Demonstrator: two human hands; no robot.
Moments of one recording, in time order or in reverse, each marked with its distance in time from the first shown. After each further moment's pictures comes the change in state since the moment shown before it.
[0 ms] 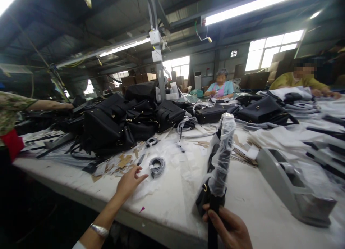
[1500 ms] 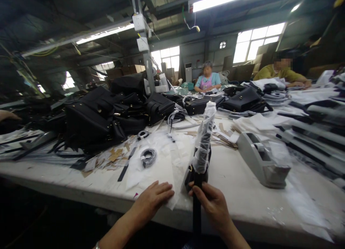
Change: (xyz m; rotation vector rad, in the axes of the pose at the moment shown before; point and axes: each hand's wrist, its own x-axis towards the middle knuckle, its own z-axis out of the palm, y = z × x) left_hand -0.097 0.097 0.026 0.086 -0.461 0.798; right_hand -0.001 0.005 -0.002 0.040 -0.106 0.003
